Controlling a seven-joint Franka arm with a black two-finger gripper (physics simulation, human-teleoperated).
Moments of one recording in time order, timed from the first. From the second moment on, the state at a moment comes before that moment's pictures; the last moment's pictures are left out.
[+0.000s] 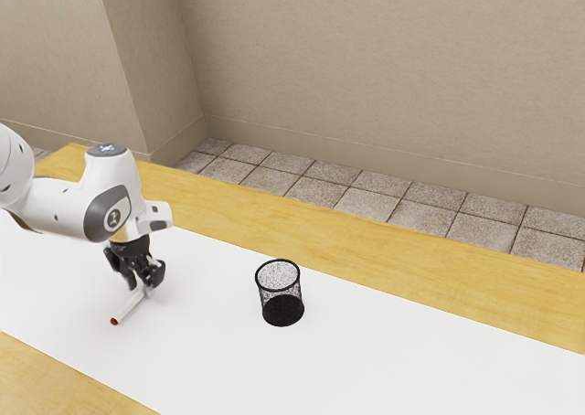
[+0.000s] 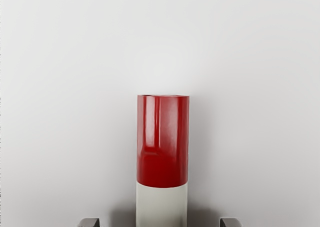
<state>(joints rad) 0.13 0.24 0.12 -2.27 0.06 2.47 0.16</state>
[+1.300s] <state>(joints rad) -0.30 -0.27 -0.01 -2.43 -0.04 2.38 0.05</state>
